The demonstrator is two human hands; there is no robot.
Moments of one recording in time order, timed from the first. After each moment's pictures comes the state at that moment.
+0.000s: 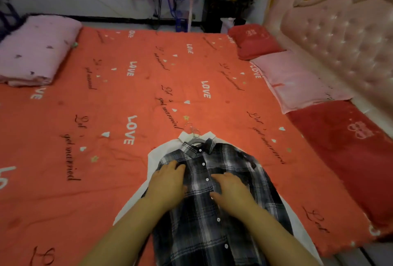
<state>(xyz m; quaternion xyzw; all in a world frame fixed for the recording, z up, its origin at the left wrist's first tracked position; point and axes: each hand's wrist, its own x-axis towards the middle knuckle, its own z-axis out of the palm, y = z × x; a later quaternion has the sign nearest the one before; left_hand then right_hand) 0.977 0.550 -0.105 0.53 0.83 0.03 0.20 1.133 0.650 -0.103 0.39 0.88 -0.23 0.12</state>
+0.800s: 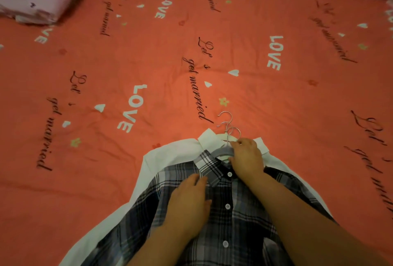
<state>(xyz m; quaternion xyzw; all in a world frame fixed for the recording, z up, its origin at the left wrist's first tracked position) 0.918 0.751 -0.327 0.32 0.89 0.08 0.32 0.935 0.938 -0.402 0.28 0.94 -0.14 0.13</state>
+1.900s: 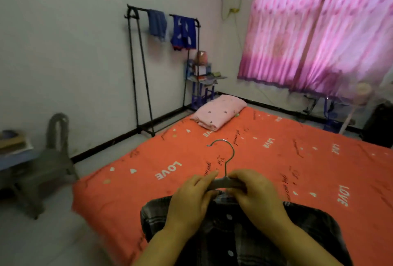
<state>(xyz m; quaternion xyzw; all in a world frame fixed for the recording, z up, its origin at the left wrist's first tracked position) 1.049 0.292 0.028 0.25 0.88 0.37 -0.19 1.080 0.455 0.074 -0.10 0.93 -0.28 -0.23</state>
